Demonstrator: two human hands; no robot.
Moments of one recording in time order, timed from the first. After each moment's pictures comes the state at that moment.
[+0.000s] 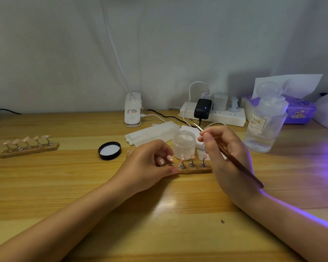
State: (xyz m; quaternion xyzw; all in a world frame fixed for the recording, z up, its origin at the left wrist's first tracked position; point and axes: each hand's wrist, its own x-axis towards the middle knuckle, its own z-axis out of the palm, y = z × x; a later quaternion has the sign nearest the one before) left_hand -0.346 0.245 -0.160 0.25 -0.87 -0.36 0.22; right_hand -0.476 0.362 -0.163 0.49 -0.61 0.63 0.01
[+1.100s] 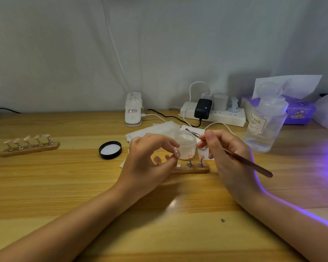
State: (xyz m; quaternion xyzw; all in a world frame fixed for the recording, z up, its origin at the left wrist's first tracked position) left_hand -0.344 0.255 -0.164 0.10 -0.86 -0.26 0.43; right_hand -0.475 0.366 -0.159 0.46 -0.58 0.66 -0.08
